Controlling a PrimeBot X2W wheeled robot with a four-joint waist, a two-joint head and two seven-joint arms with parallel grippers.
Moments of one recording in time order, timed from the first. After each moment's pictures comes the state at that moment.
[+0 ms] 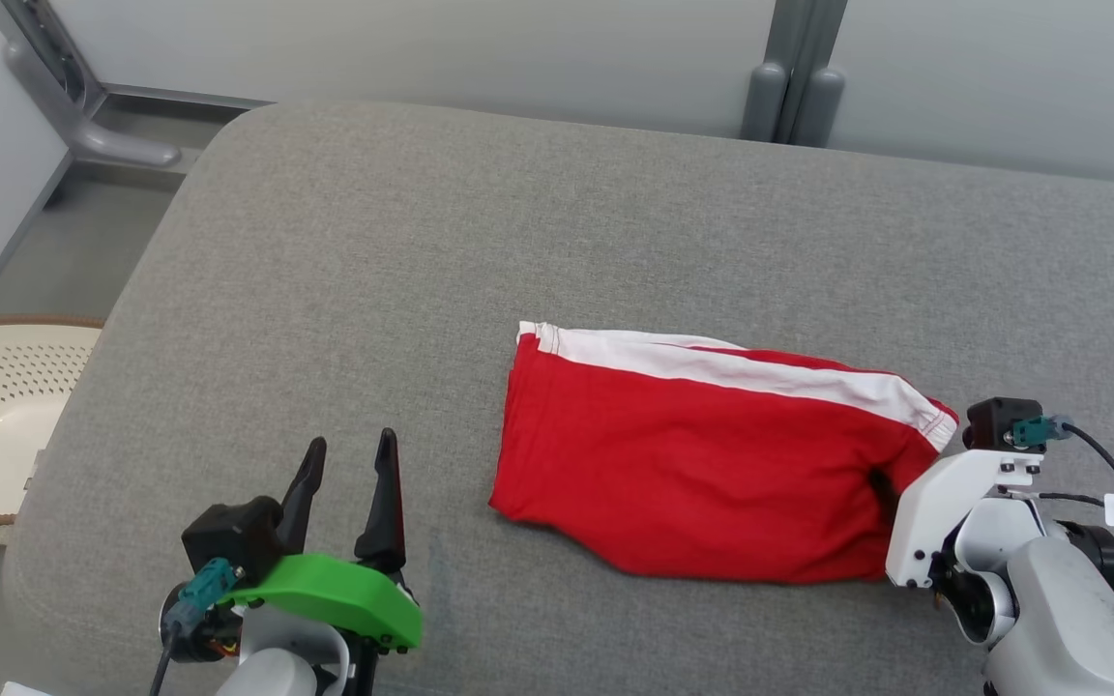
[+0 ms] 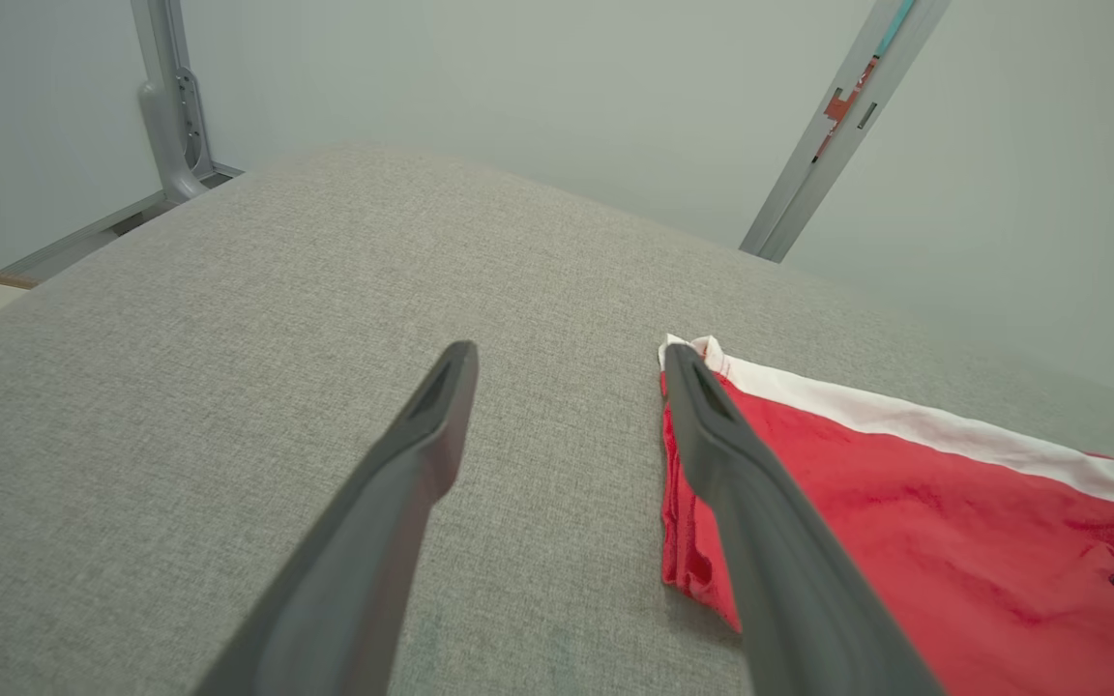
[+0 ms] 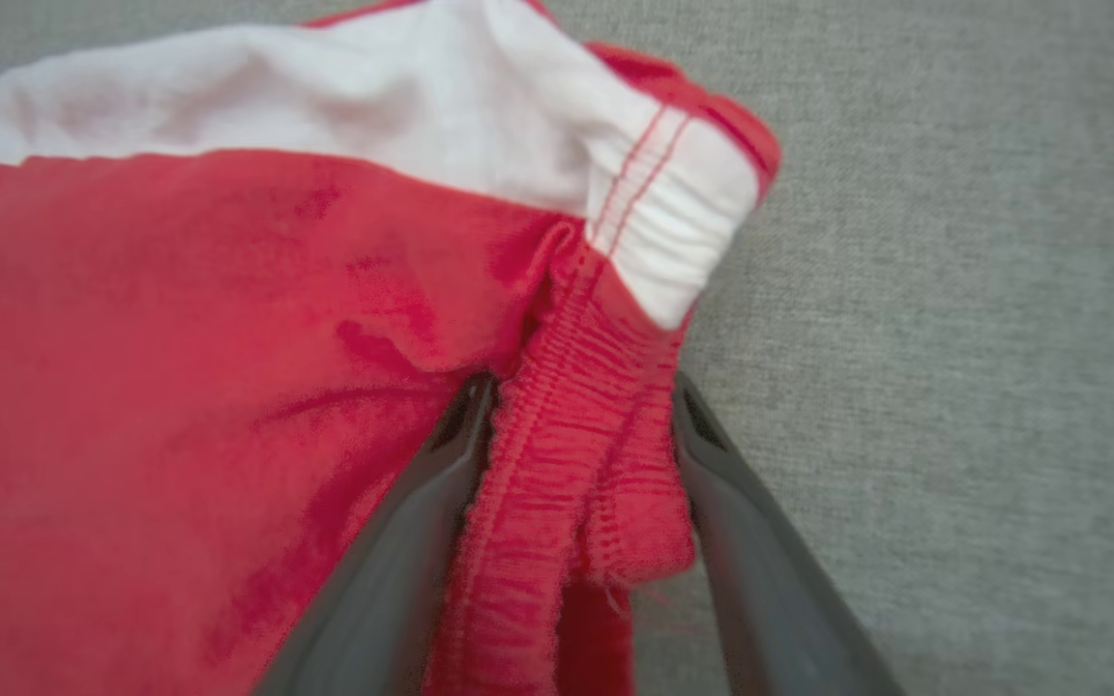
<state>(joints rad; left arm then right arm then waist) -0.18 0.26 -0.54 0.21 -0.75 0.23 -0.25 -0.32 -0.13 -0.01 0.60 0.29 0.13 0.36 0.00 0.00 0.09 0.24</state>
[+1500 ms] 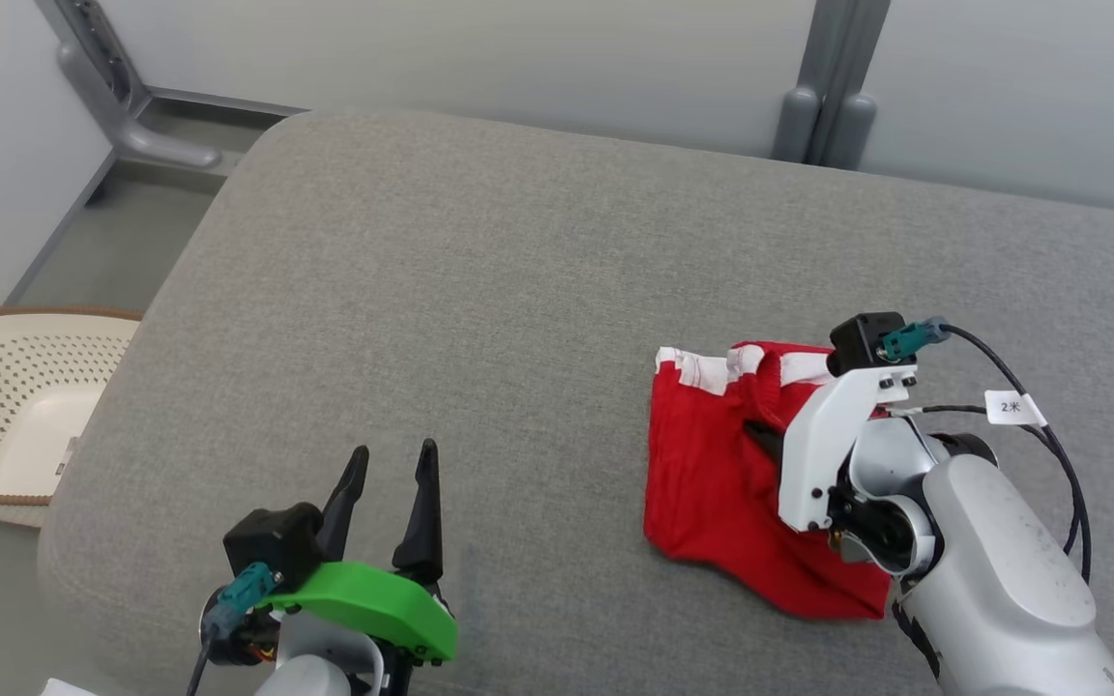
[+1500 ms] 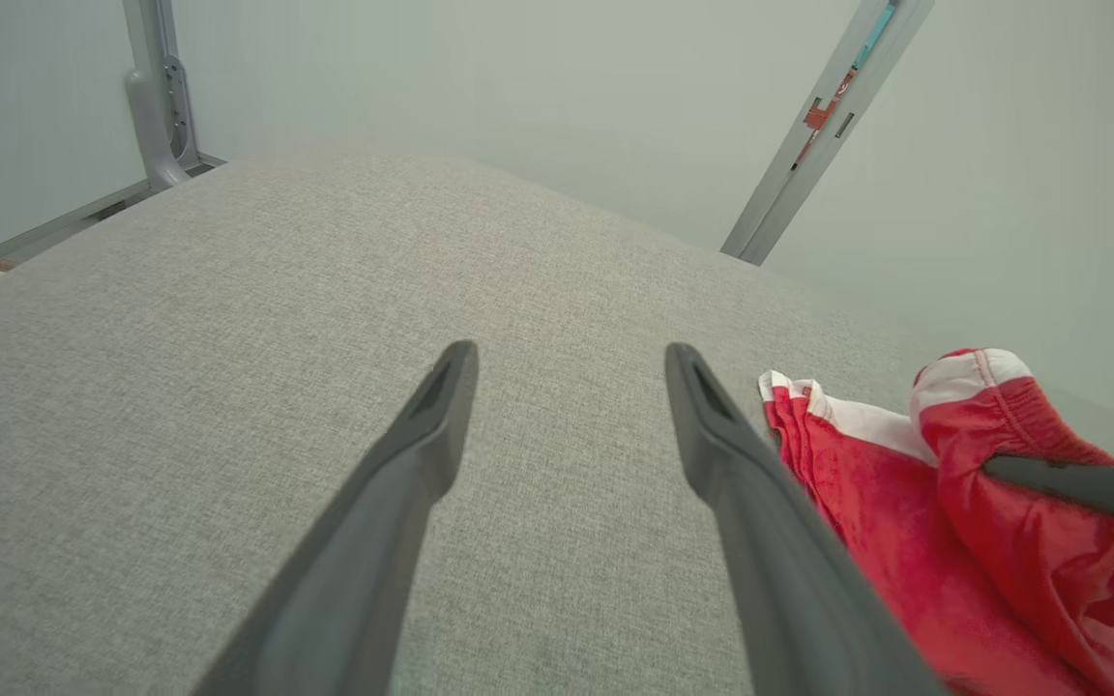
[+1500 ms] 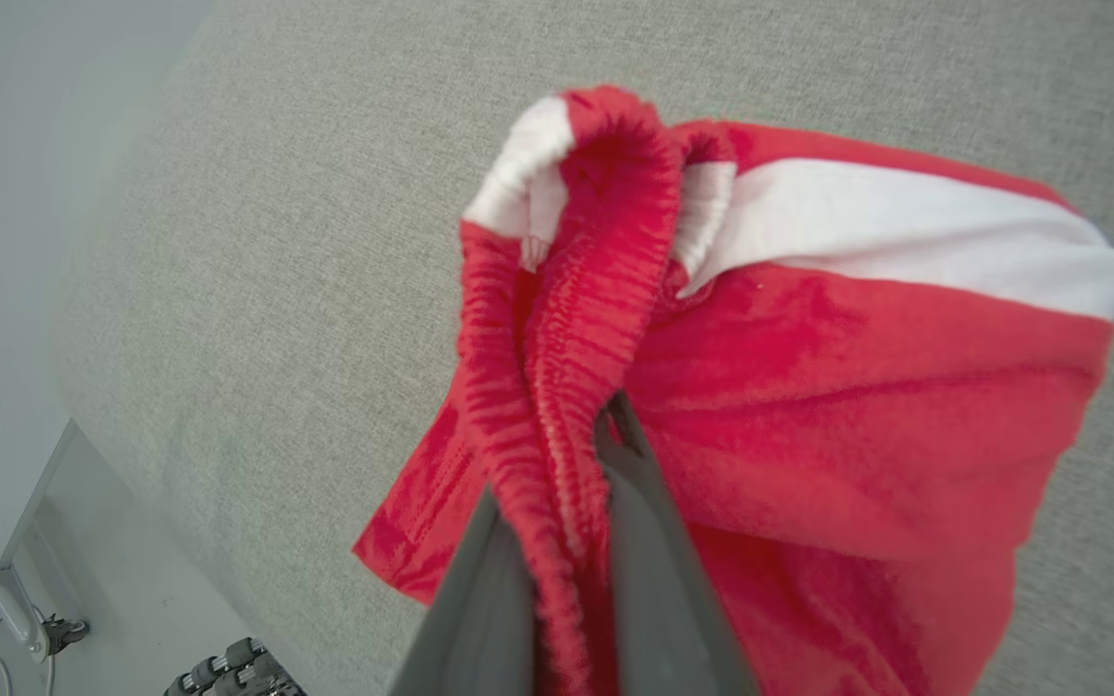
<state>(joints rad) -0.18 0.23 -0.58 0.22 -0.74 0.22 -0.25 -0.41 -0.10 0.20 0.40 0.47 0.13 0.62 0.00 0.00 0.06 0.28</state>
